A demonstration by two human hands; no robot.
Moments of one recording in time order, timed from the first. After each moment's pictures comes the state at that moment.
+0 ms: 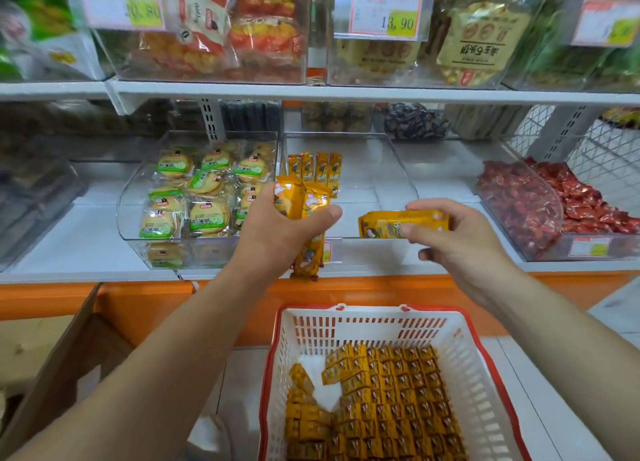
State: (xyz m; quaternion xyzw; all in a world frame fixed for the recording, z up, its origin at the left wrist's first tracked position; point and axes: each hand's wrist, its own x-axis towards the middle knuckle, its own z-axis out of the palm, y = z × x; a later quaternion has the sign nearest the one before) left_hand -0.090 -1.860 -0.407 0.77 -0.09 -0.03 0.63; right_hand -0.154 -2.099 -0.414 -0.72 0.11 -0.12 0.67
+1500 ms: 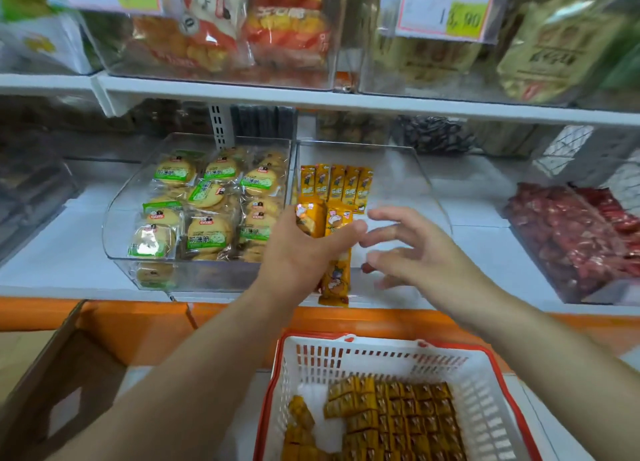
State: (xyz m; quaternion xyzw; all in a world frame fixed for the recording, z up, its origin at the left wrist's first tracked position) left_hand -0.055 -1.879 -0.421 0.73 -0.04 -0.09 0.68; right_hand -0.102 -2.056 -0.412 -0.78 -0.03 0.01 0.63
